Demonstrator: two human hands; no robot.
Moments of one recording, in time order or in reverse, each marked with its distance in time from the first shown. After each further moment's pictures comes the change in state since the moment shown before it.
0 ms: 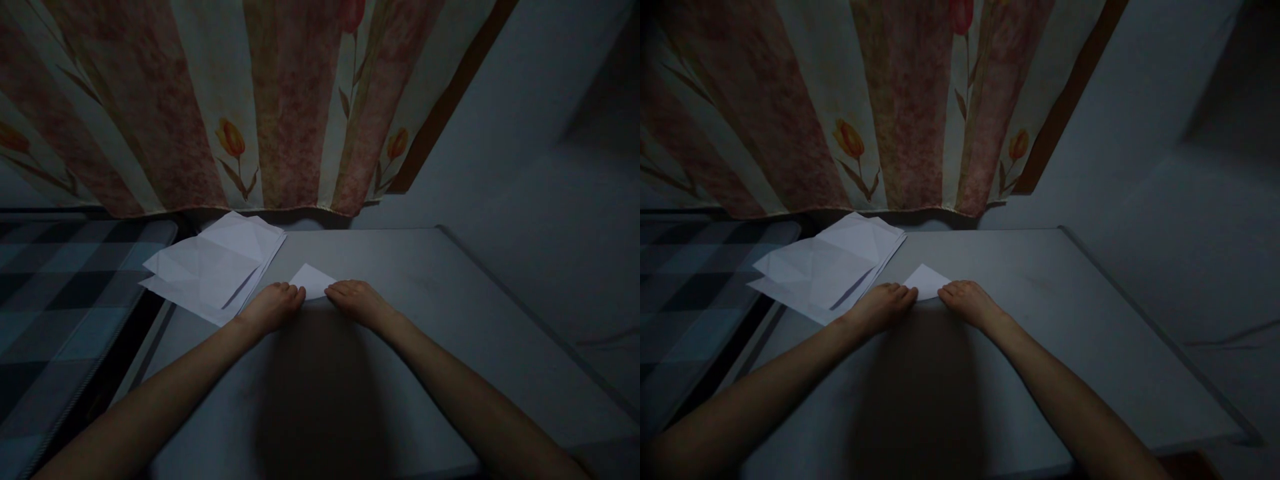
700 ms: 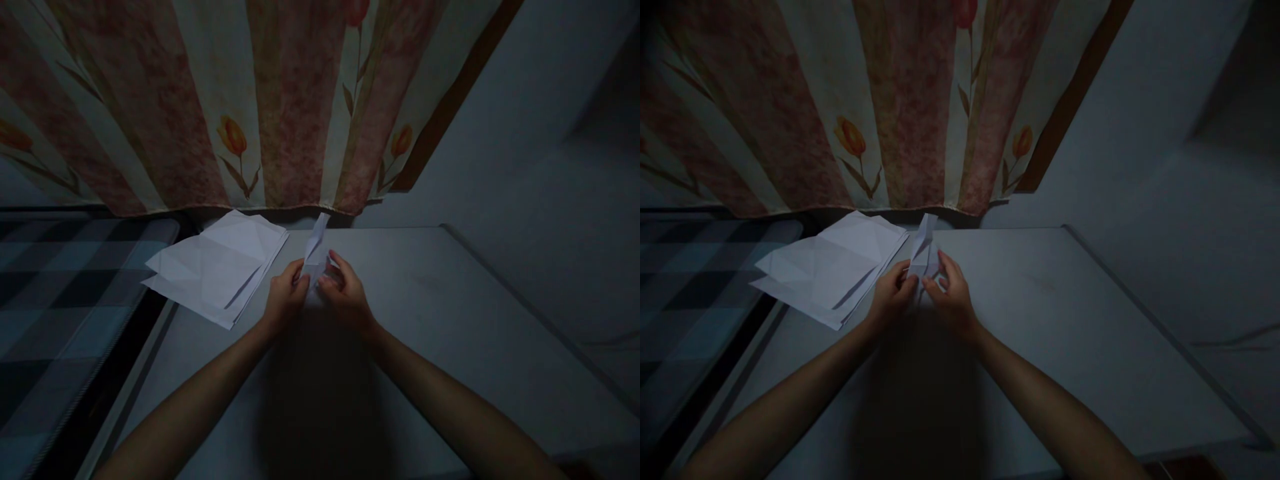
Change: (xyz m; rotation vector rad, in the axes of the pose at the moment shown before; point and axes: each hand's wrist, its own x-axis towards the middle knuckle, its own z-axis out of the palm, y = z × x) left_hand 0.021 0.018 -0.005 -1.120 0.640 -0.547; right_hand 0.033 -0.047 -0.003 1.132 0.714 0.503
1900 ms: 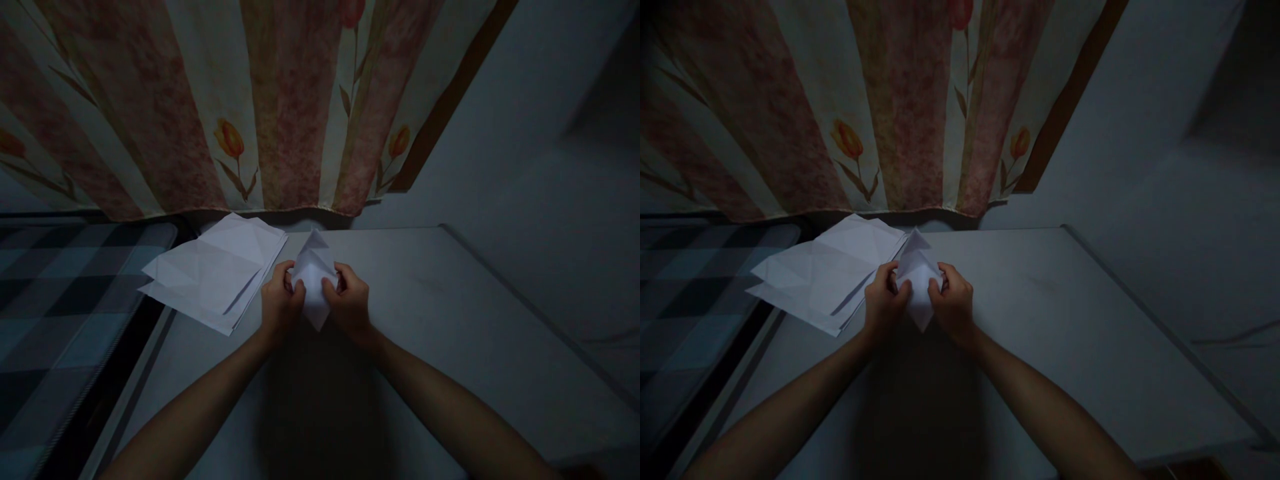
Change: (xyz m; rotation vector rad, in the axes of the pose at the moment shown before) left_hand -0.004 0.000 0.000 0.242 0.289 0.000; right_hand 0.001 -0.007 0.006 -0.369 0.240 -0.101
